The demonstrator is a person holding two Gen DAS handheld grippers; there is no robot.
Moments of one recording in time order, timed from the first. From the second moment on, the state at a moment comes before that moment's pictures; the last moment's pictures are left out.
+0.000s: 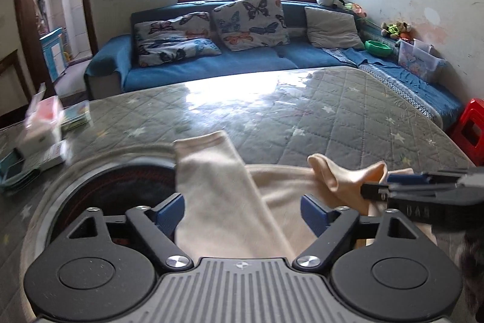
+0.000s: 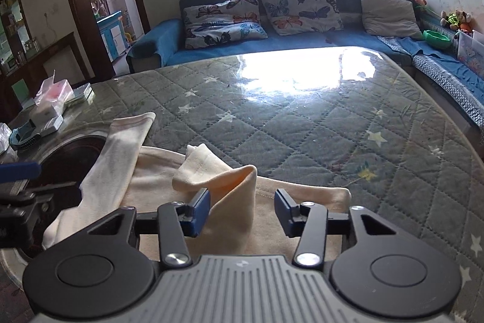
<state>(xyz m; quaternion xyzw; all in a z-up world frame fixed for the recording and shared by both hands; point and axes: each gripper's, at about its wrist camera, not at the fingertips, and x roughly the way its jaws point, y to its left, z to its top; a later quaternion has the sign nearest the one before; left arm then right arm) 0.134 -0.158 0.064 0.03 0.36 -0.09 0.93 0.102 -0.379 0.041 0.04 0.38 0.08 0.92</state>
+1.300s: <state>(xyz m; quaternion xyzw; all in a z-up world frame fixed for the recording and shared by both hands) 0.112 -0.067 0.078 -0.08 0.33 -0.04 0.94 -0.018 -0.482 0.073 0.08 0.28 -0.04 0.96</state>
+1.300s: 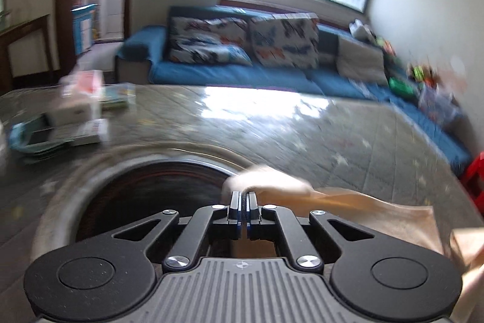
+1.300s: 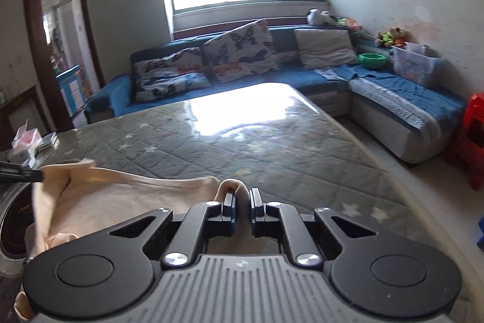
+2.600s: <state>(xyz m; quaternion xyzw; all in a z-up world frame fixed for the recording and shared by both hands) -0.052 -0.142 0.052 0.08 0.34 -0.24 0.91 -0.077 -0.563 0.019 0.13 0.34 -0.17 0.92</state>
